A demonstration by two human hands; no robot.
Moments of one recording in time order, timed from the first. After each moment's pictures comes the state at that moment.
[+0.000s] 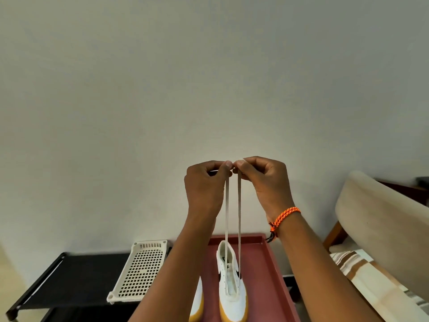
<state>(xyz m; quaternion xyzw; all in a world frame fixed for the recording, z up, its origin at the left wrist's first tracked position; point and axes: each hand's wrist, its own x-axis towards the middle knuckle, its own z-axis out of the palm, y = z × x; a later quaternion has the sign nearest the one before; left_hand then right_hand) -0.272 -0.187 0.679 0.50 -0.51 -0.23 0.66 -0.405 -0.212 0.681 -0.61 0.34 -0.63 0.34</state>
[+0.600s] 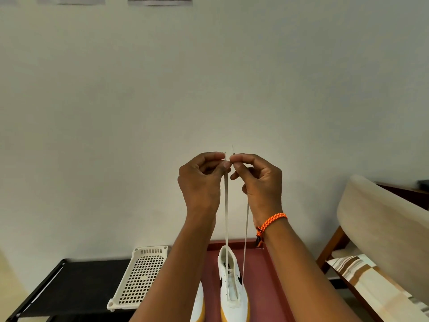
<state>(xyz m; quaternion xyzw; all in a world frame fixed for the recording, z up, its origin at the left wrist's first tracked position) -0.274 -0.180 0.697 0.45 -0.45 -0.23 0.74 -0.385 -0.211 0.683 -0.57 0.31 -0.69 0.32</state>
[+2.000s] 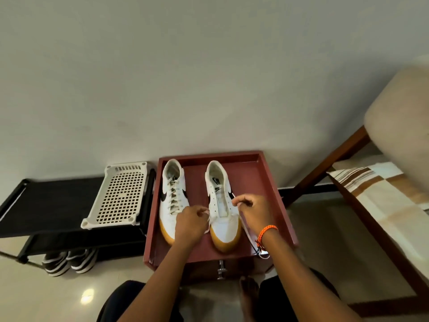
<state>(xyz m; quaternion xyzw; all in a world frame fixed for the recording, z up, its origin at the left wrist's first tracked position) -0.238 -0.237 0.304 0.75 -0.49 -0.35 0.29 -0.430 -0.279 0.300 -0.56 0.62 -0.37 0.40</state>
